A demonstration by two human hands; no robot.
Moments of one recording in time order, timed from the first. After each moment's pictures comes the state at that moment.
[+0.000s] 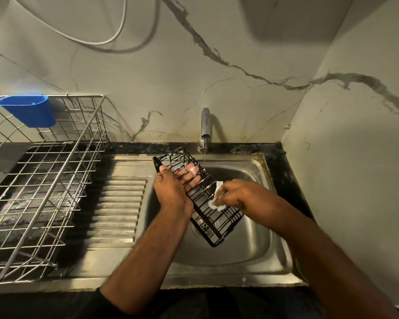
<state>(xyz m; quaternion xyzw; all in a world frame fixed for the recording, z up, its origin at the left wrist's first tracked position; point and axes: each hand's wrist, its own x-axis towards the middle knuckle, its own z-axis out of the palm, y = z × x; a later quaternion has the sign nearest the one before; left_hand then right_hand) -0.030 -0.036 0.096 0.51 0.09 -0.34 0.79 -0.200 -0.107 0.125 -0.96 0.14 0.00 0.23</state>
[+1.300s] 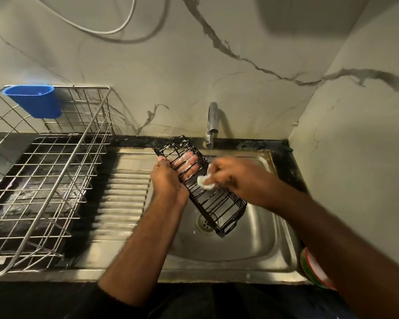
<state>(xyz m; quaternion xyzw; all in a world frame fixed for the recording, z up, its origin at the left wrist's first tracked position) 0.000 -0.030 0.097 0.47 0.08 -0.39 0.79 -0.161 -0.103 0.162 -0.97 0.11 -0.06 0.22</state>
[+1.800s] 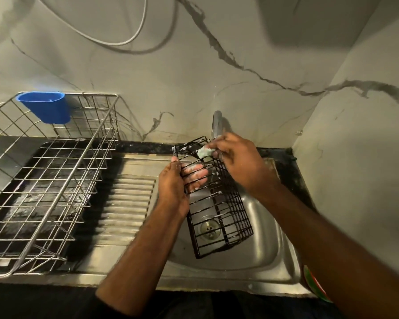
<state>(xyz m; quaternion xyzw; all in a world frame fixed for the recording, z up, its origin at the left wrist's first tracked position) -0.005 -0.023 0.106 0.50 -0.02 -0.40 0.77 -0.123 -0.123 0.161 -0.90 0.23 -0.24 0.28</state>
